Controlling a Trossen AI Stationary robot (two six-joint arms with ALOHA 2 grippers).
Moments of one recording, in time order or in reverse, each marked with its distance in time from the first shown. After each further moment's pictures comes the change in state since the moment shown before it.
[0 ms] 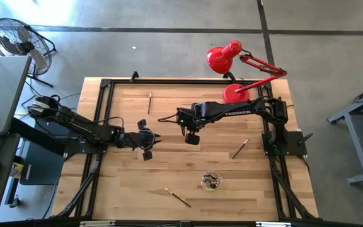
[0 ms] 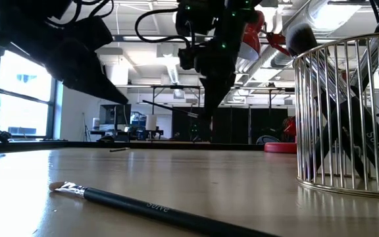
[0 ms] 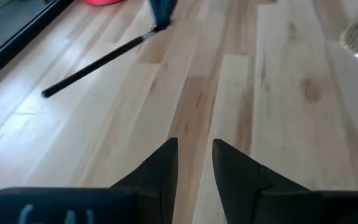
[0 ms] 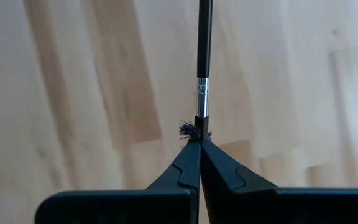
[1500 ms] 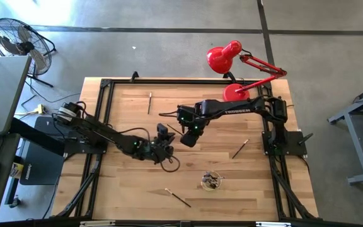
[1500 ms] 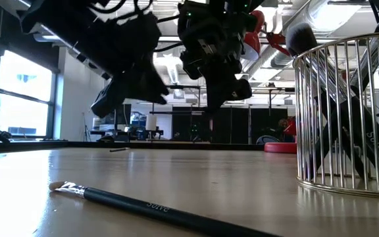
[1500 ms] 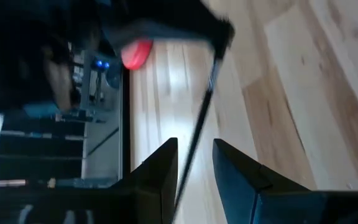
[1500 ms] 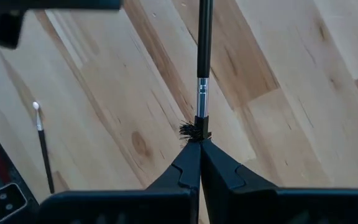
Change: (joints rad) left arm -0.071 0.419 0.376 -0.074 -0.386 0.756; right arm -0.028 0.003 0.000 -0.033 -0.443 0.396
